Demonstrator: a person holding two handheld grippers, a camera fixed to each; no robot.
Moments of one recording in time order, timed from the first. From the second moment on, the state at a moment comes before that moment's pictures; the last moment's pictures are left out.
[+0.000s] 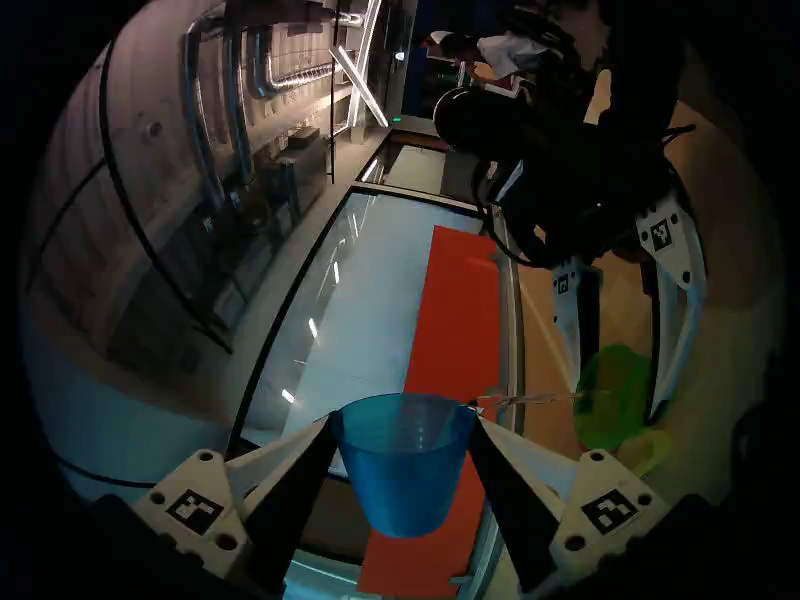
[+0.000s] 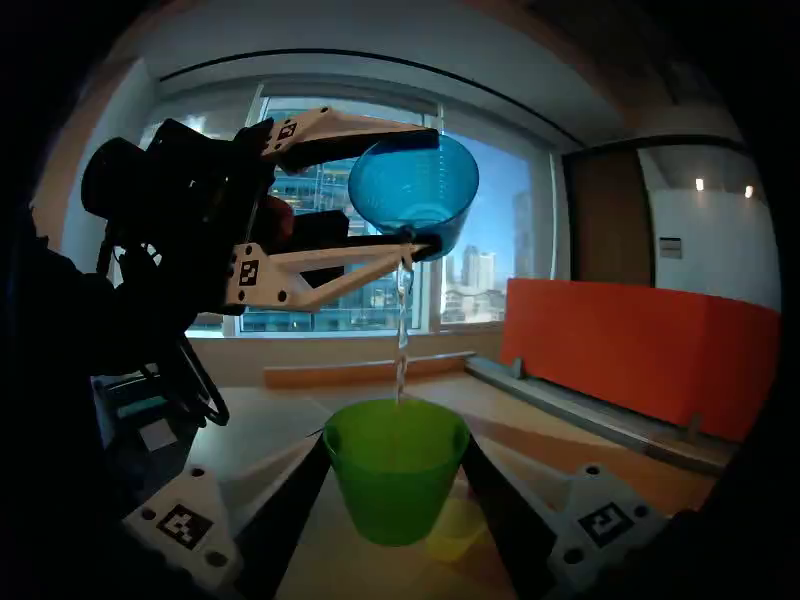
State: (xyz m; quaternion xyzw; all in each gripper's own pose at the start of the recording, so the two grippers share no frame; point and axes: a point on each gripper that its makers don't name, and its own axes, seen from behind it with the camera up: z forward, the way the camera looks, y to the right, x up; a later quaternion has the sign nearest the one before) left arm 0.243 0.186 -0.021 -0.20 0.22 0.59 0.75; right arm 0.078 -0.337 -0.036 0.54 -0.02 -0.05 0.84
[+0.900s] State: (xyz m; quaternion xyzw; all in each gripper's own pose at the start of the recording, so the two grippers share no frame) left arm 0.243 0.193 -0.020 -0.18 0.24 0.63 0.72; right arm 0.080 -0.332 -0.035 0.54 -0.02 -0.05 0.84
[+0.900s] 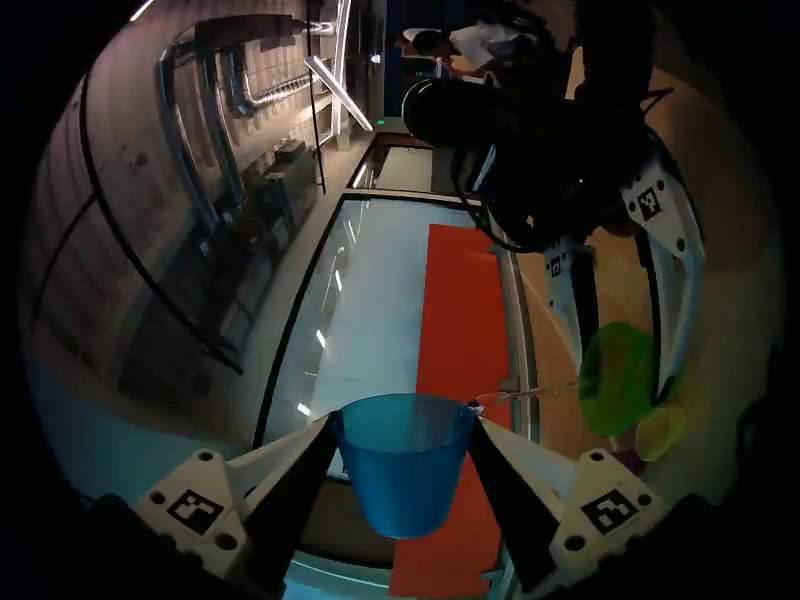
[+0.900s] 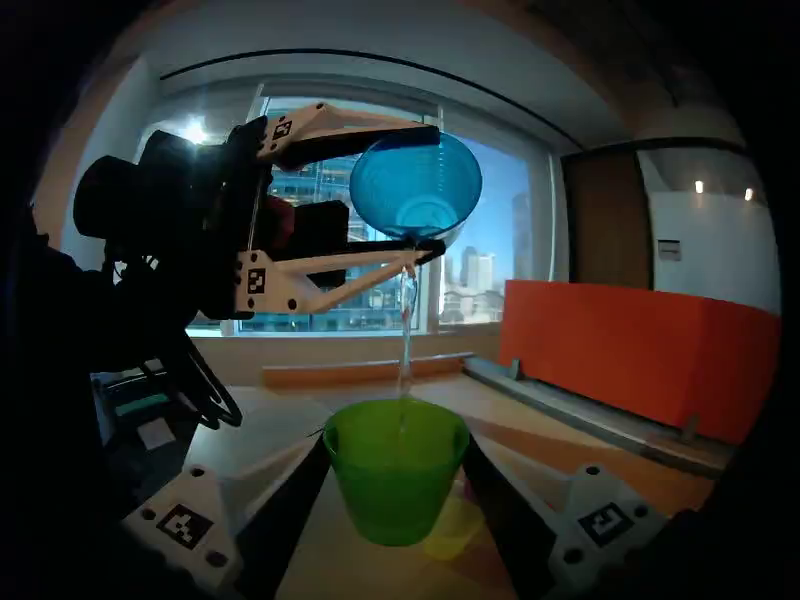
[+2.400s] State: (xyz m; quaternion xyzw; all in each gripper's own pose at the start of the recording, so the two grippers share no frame) left arm 0.246 0.201 -0.032 -0.15 0.27 0.71 0.64; right arm 0.085 -0.333 -0.030 0.53 -0.01 -0.04 0.84
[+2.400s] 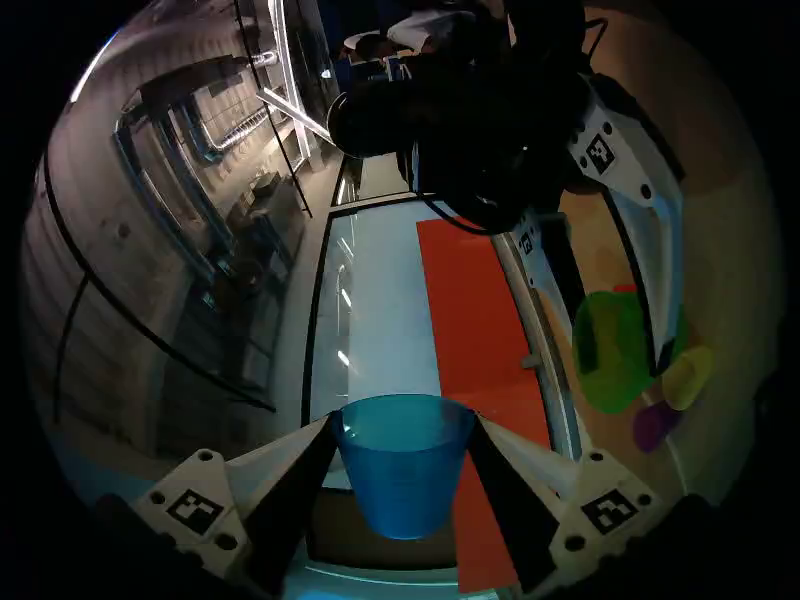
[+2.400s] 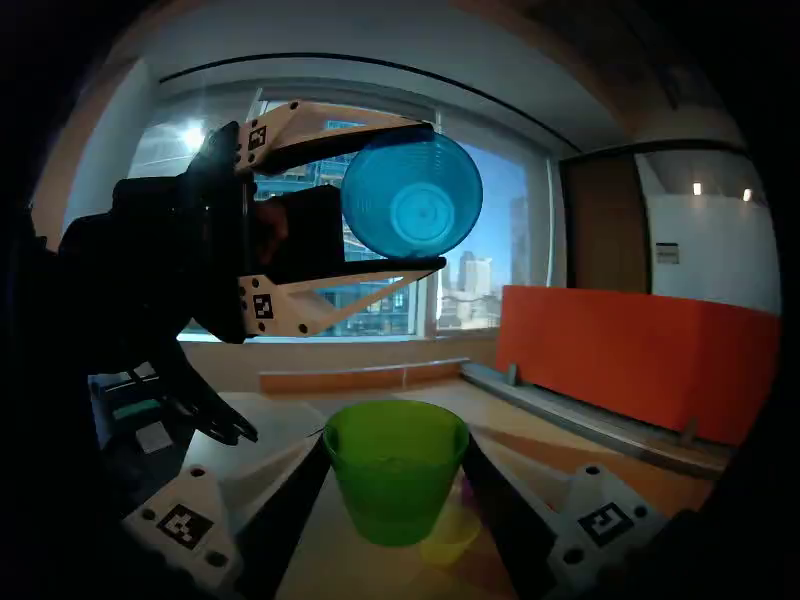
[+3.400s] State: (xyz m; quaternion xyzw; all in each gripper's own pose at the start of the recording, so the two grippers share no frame) left arm 0.239 0.183 -0.007 -0.21 0.19 0.50 0.81; right arm 0.088 -0.327 -0.028 0.53 0.00 -0.04 0.85
